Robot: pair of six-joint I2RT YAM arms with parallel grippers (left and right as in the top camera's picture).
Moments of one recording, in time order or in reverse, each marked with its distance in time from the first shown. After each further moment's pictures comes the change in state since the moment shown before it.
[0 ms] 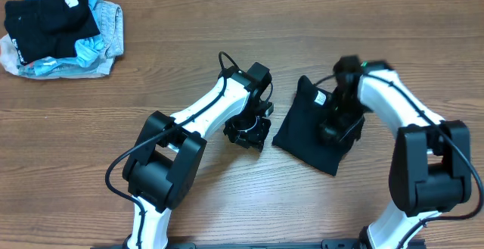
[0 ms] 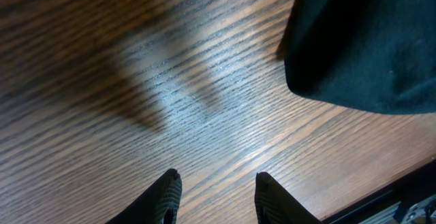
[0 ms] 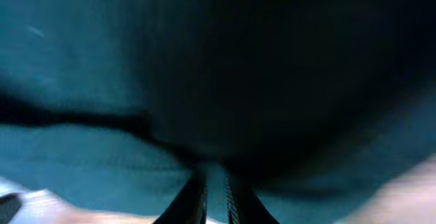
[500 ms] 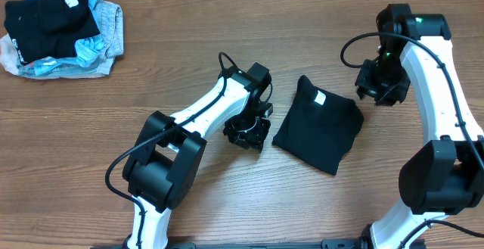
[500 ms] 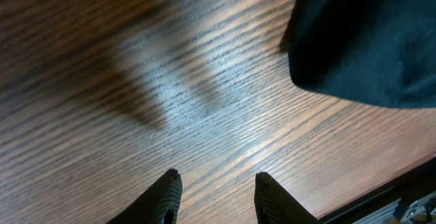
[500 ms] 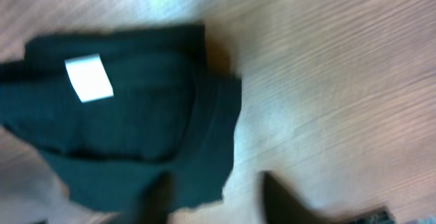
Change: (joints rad) left arm 0.000 0.000 0.000 -0.011 0.000 0.000; right arm -0.144 -0.002 0.510 -0.374 0.252 0.046
